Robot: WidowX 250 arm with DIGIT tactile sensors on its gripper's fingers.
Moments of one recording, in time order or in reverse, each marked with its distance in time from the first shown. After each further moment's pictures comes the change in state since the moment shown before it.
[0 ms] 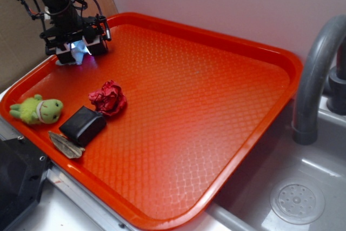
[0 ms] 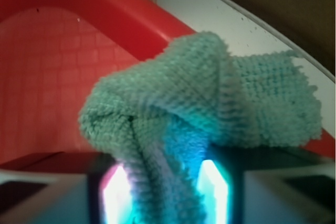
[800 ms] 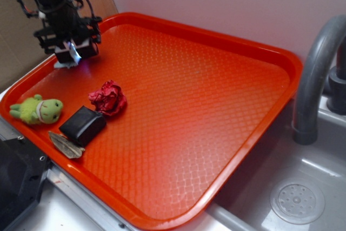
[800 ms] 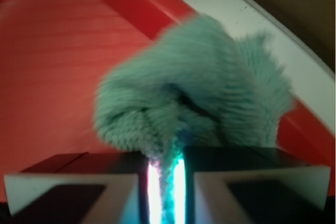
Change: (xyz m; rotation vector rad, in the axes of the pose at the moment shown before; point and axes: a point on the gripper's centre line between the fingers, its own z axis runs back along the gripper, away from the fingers) arm -0.015 0.006 0.046 -0.063 0.089 -0.062
